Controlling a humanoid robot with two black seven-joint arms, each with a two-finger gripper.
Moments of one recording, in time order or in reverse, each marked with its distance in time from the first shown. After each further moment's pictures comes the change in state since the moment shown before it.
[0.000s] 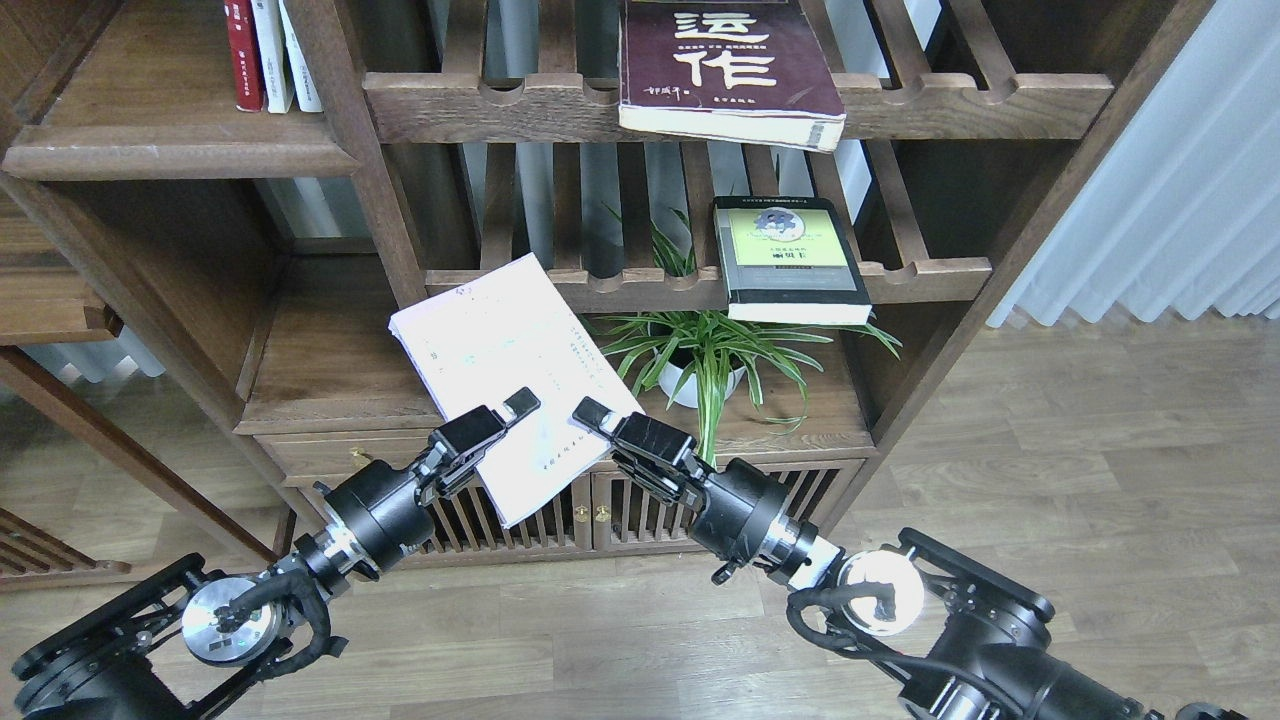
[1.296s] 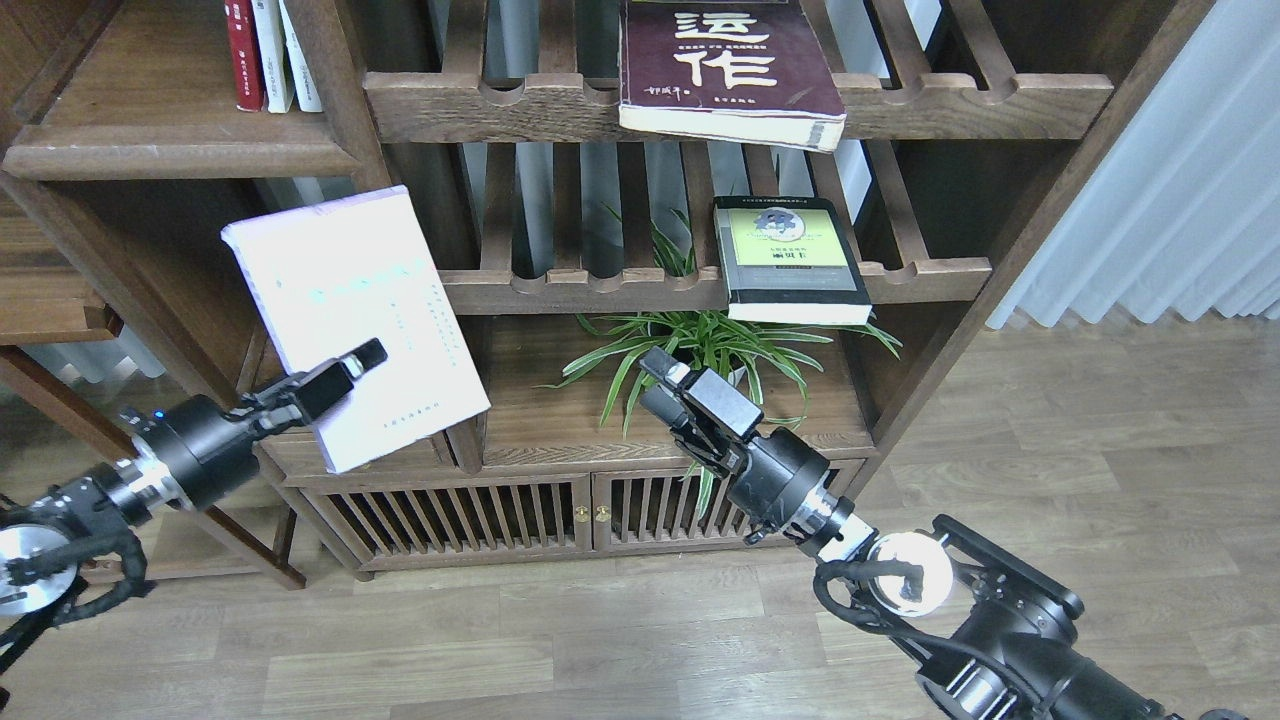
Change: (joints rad) left arm 0.062 0.295 -0.385 -0.118 0.367 0.000 0.028; right arm -0.014 -0.019 0.109 -0.029 -0.024 0.000 0.017
